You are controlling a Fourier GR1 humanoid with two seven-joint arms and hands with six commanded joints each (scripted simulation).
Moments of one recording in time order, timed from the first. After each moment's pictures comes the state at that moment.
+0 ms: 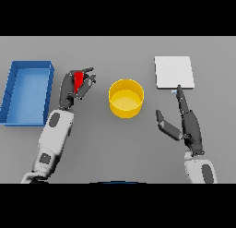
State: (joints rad) left arm -0.56 -0.02 0.09 -0.83 -0.20 0.23 -0.35; right arm 0.09 -0.04 0.13 -1.68 0.25 -0.06 -0.14
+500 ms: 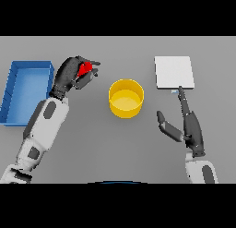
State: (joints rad) left arm -0.63 0.16 -0.16 -1.02 -0.47 0.14 -0.14; right arm 0.10 -0.05 0.13 -1.69 0.28 -0.07 -0.14
